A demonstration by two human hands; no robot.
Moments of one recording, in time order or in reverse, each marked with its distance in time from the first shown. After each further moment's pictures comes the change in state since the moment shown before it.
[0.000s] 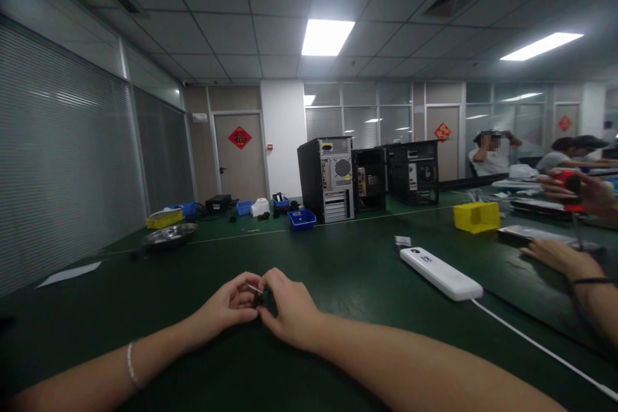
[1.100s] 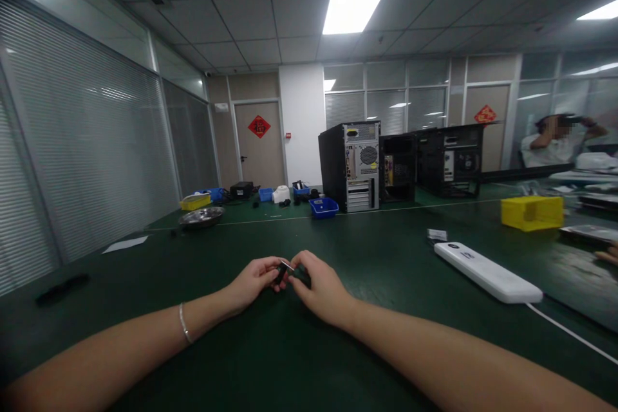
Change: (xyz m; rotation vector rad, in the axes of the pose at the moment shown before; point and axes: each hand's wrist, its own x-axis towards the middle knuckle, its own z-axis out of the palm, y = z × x) left_hand 0.007 -0.012 -0.011 0.078 0.093 0.041; right_hand 0.006 0.003 0.001 0.150 0.046 0.048
